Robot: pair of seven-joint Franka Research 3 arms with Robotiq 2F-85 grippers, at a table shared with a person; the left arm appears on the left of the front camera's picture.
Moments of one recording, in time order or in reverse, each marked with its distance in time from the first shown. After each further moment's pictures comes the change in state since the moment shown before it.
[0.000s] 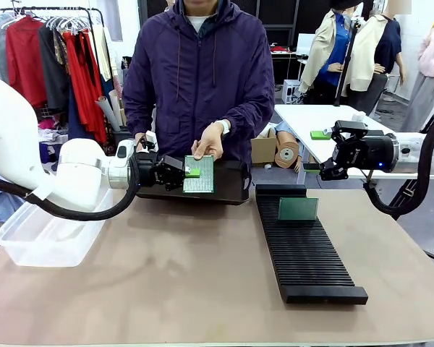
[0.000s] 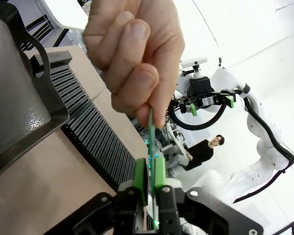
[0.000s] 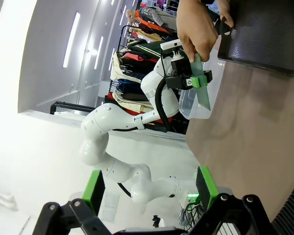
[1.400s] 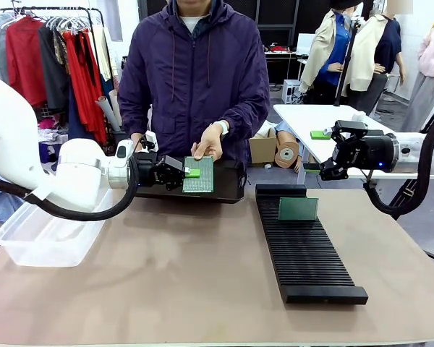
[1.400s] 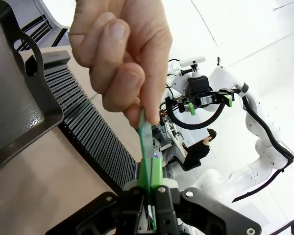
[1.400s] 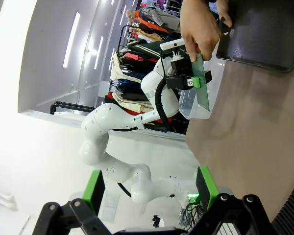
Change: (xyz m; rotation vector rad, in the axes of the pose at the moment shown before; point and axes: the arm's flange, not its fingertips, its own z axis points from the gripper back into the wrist) left arm -0.001 0.000 0.000 -0.007 0.003 0.000; right arm 0.000 0.000 0.000 0.000 0.000 0.000
